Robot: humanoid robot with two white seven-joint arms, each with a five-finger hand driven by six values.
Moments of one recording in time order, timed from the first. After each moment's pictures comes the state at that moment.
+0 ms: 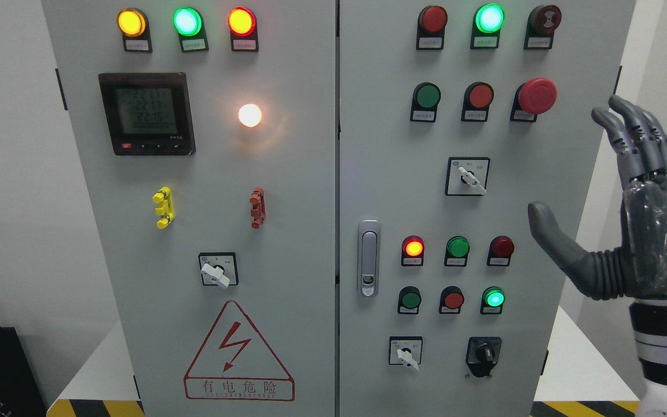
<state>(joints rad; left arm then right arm) 0.04 -0.09 0.00 0.00 0.00 -0.09 0.11 -0.54 -0.31 -0.01 -2.02 0.80 0.03 -0.11</state>
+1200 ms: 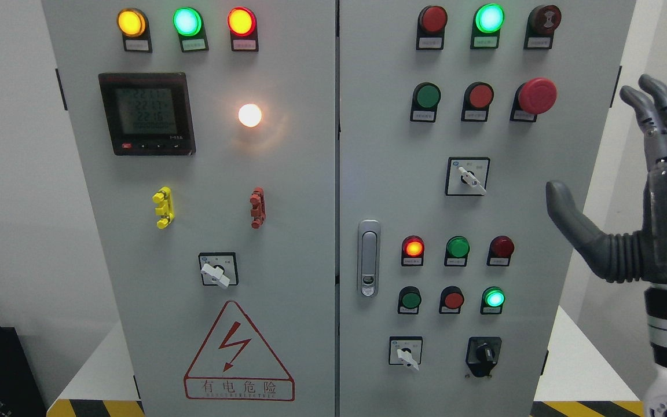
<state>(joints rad) 0.04 -0.09 0.00 0.00 0.00 -0.09 0.11 -0.58 -0.29 -0.02 -2.01 0.80 0.09 -0.11</state>
